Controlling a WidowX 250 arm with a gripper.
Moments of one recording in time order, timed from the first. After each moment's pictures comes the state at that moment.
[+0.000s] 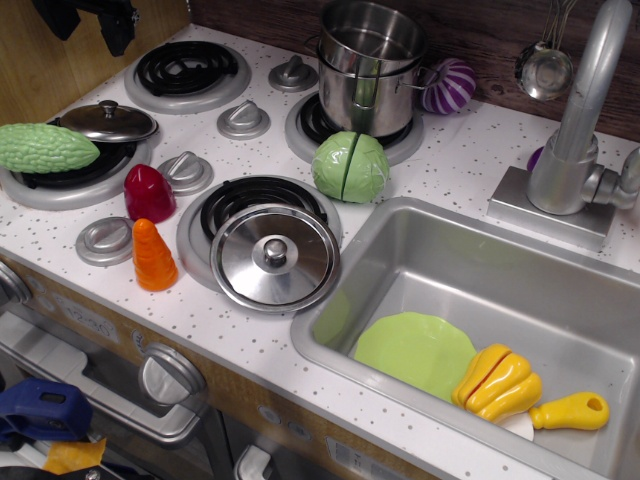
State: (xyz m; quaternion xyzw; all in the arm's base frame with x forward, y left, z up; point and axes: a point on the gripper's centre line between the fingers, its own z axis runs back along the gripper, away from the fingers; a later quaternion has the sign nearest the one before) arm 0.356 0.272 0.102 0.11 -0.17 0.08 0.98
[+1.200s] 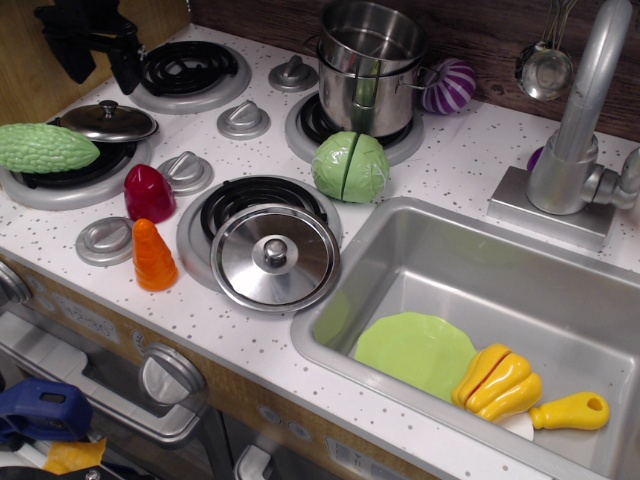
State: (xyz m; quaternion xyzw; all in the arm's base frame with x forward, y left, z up) arm 0.359 0.276 0.059 0.03 -0.11 0.07 0.99
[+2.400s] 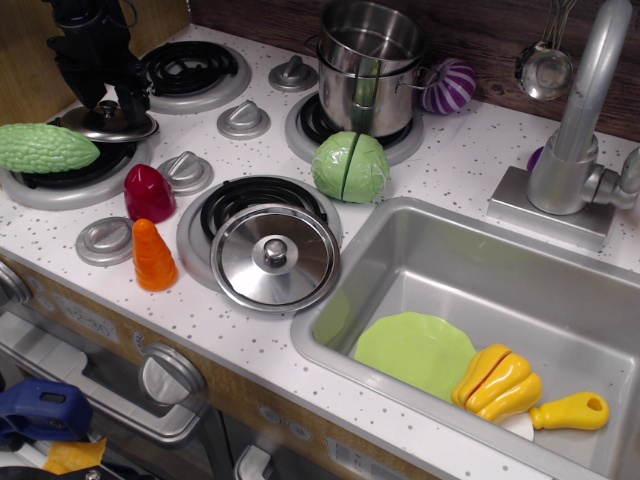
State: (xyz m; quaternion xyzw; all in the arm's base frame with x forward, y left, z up) arm 0.358 0.273 0.030 0.07 -0.12 0.04 0.99
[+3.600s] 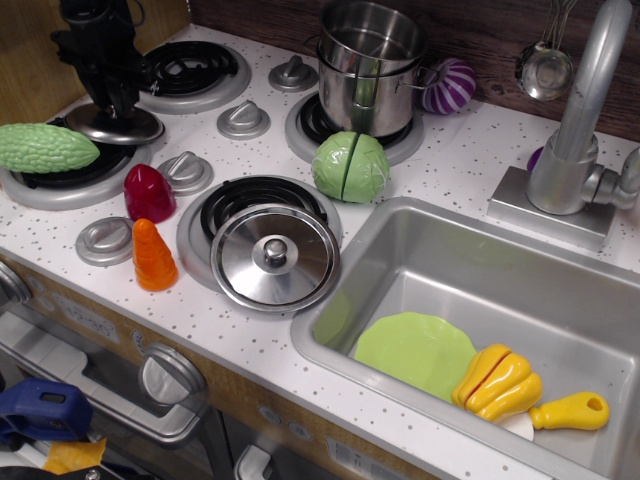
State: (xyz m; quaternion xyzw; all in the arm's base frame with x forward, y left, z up) arm 0.364 0.273 0.039 0.10 -0.12 0.05 0.99
